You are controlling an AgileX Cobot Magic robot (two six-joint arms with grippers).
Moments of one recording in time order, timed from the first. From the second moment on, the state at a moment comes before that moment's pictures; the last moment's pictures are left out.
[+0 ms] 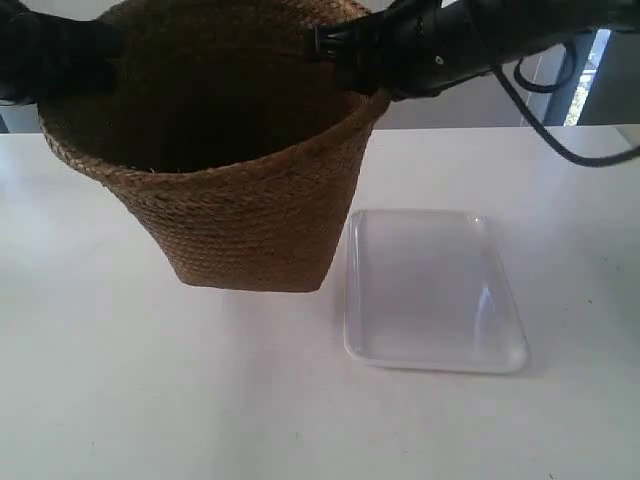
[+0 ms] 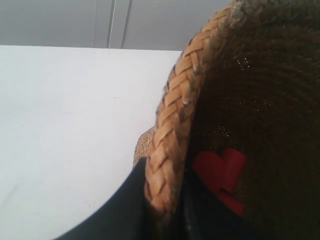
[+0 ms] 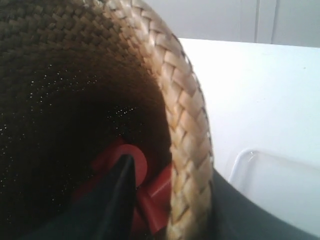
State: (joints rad) left arm -0.15 1.26 -1.09 -0.41 0.44 0.13; right arm 0.35 1.53 -1.31 0.20 0.44 0.06
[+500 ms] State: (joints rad) left arm -0.21 1.07 -0.96 -0.42 0.49 0.13; right arm 0.40 1.39 -1.20 0.20 0.47 0.07
